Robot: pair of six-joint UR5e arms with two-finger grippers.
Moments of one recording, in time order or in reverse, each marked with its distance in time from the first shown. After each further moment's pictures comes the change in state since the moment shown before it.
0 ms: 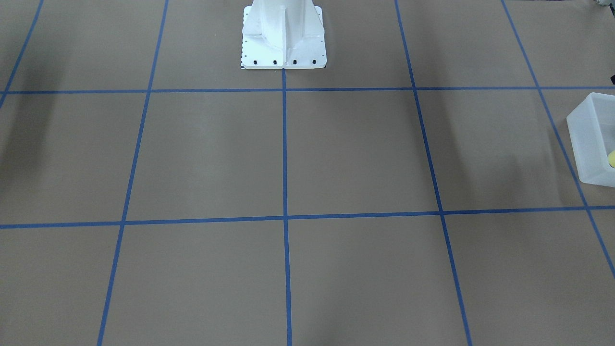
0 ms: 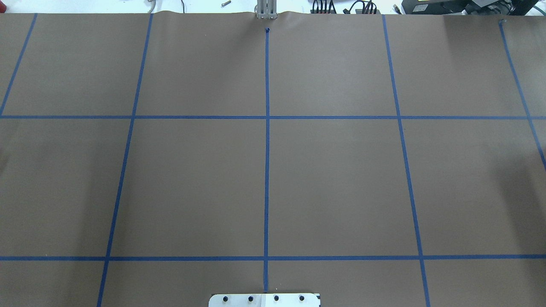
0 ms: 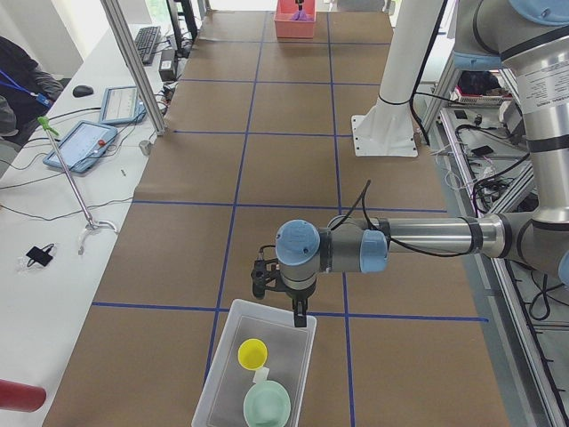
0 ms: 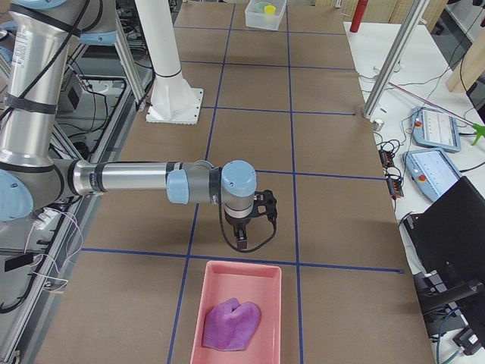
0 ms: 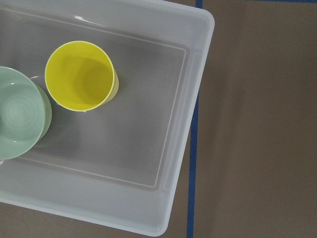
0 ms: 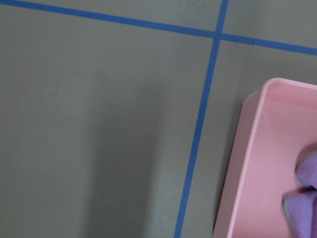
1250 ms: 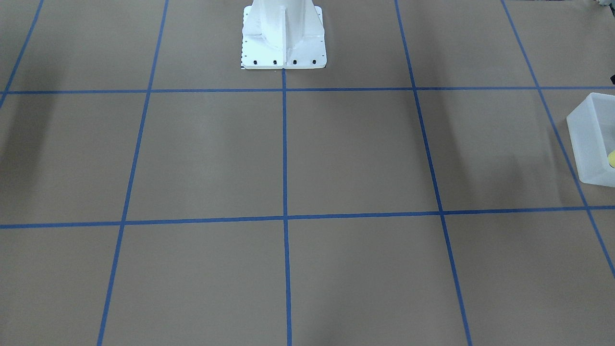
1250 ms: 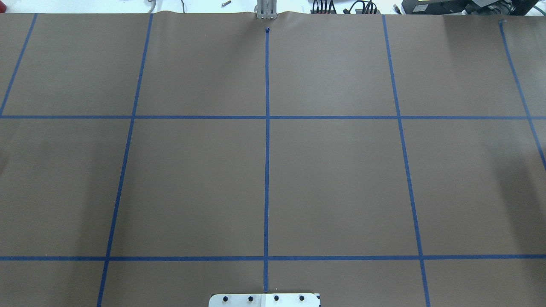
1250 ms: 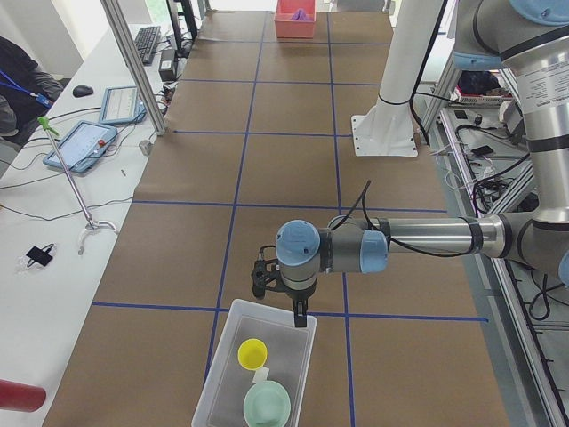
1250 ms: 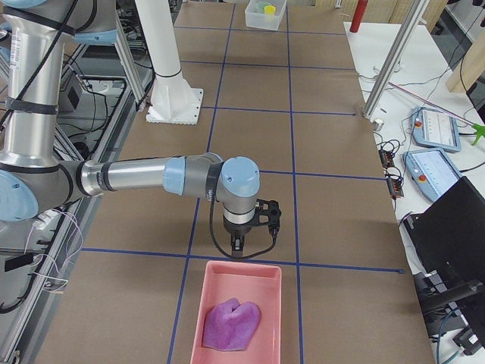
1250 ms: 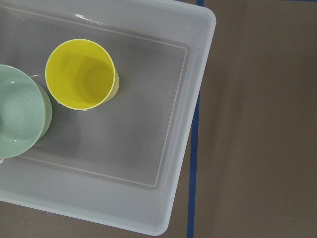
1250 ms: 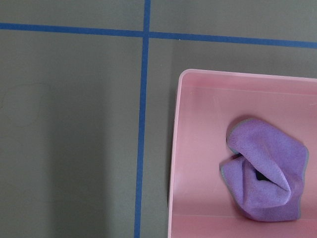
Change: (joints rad) left arm 0.000 0.000 0.000 0.000 0.000 0.000; right arm 0.080 0.069 0.044 -0.247 -0.130 -0.023
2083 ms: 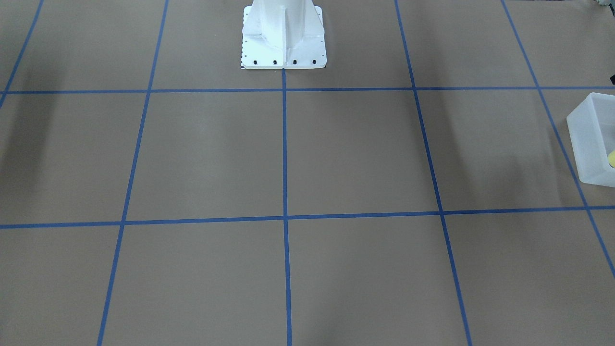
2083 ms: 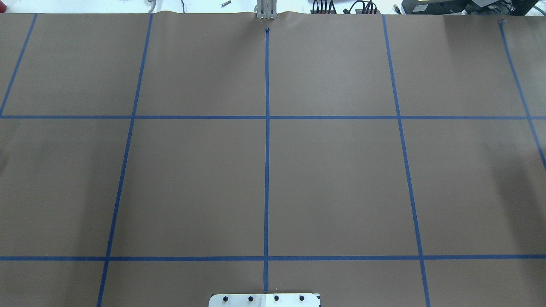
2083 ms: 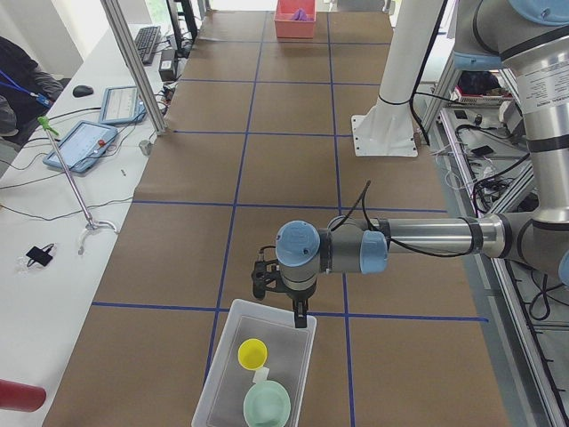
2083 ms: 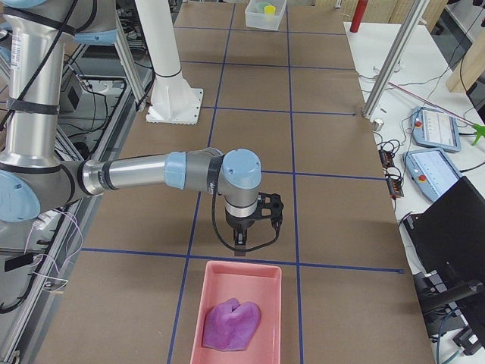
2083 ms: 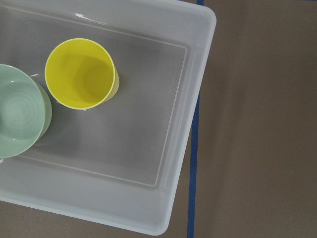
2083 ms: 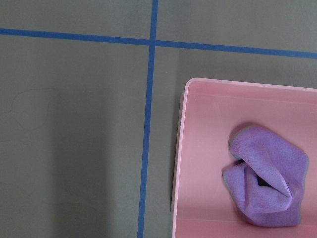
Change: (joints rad) left arm 0.001 0.000 0.003 0.000 0.000 0.000; right arm 0.000 0.004 0.024 -0.003 0.000 -0.001
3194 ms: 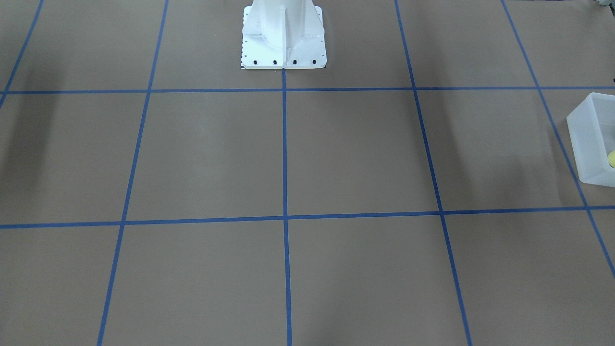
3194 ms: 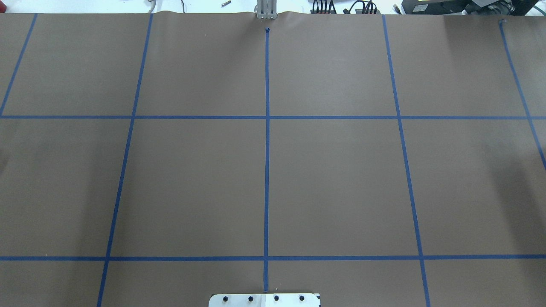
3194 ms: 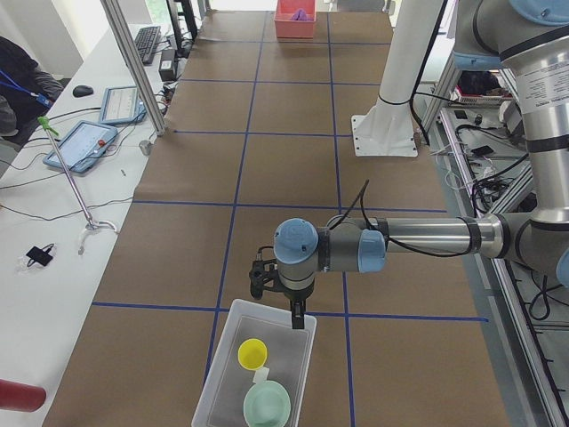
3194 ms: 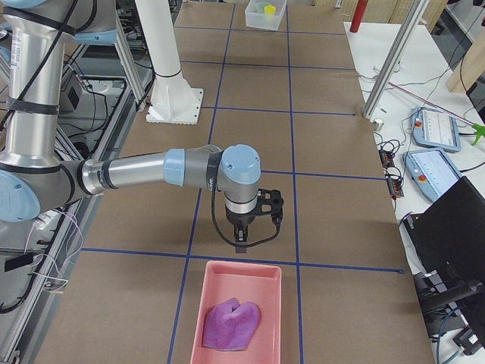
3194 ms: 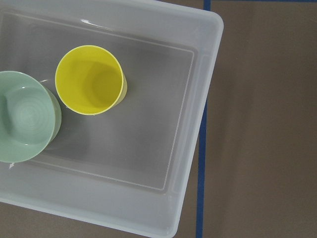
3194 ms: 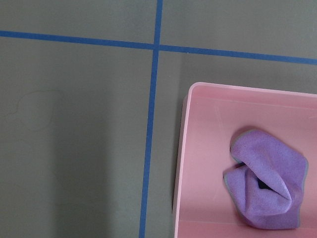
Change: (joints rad) left arm -0.001 -0.008 -0.001 -0.004 0.030 0.002; right arm 0.000 -0.001 0.017 0.000 -0.001 -0.002
